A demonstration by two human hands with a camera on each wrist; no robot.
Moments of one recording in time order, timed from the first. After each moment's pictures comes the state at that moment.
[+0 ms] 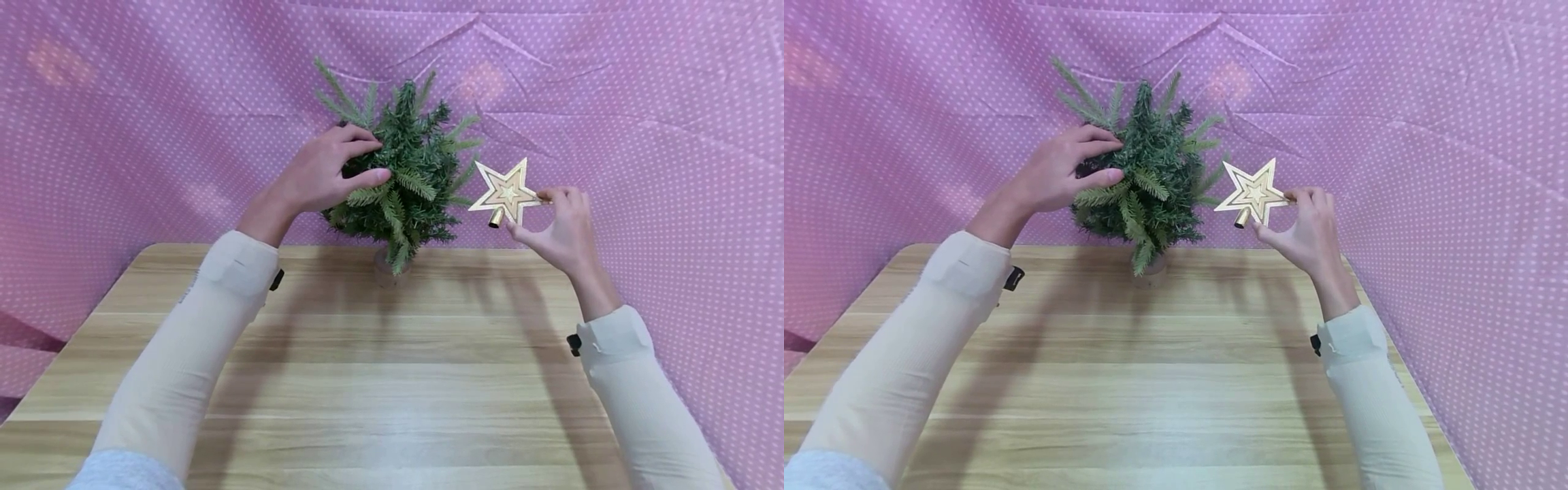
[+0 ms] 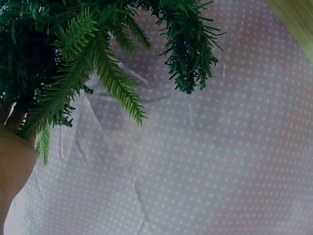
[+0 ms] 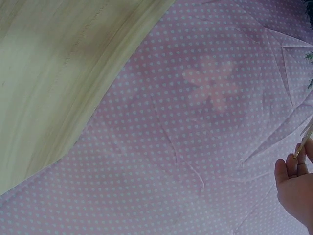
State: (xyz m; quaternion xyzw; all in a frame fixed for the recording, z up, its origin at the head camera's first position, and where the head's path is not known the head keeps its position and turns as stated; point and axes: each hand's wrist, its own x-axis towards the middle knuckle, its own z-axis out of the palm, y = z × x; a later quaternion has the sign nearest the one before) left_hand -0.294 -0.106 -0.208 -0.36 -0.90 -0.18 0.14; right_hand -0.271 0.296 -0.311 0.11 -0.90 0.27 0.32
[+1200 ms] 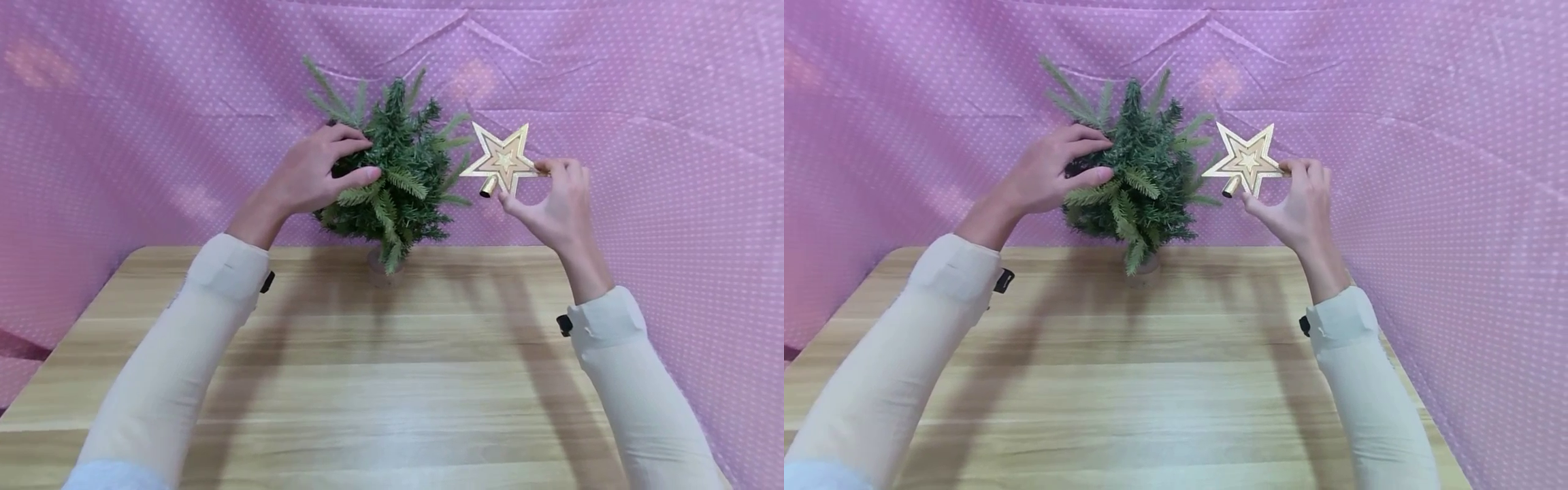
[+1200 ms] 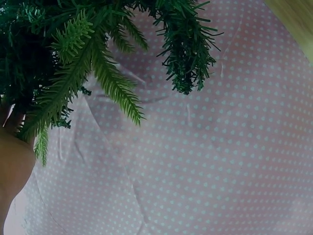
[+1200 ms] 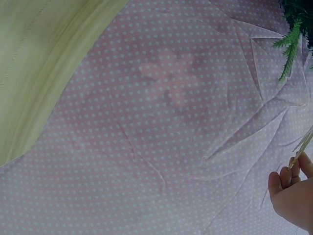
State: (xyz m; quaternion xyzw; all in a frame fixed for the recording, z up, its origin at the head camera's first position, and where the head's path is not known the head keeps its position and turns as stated) left_hand -0.299 -0.104 -0.212 -0.36 -0.90 -0.19 0.15; right_hand -0.271 0.279 -0.274 0.09 -0.89 0.29 0.35
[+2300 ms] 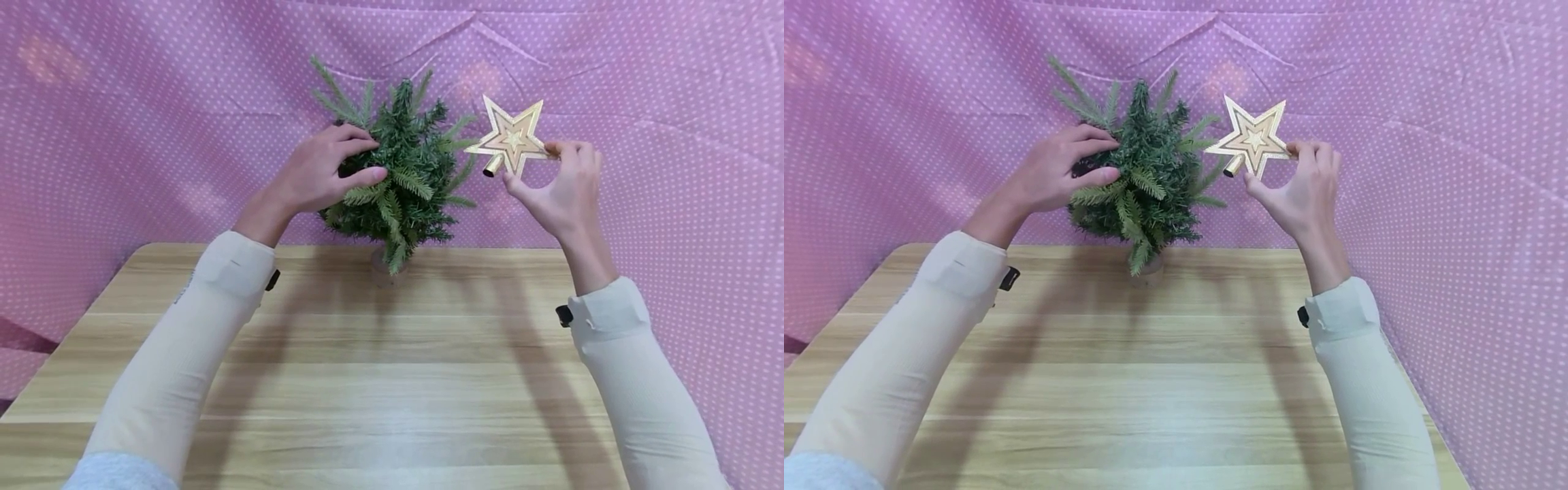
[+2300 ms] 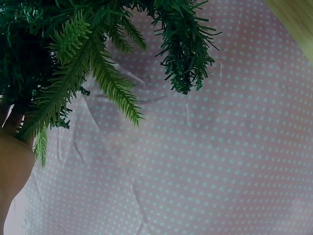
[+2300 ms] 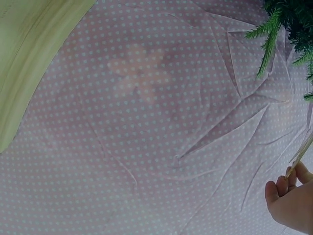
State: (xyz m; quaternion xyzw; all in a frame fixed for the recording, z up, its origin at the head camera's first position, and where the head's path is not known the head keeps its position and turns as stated) left_hand -0.297 -0.106 -0.212 -0.36 -0.90 -0.19 0.16; right_hand -0.270 0.262 -0.245 0.06 -0.88 0.30 0.37
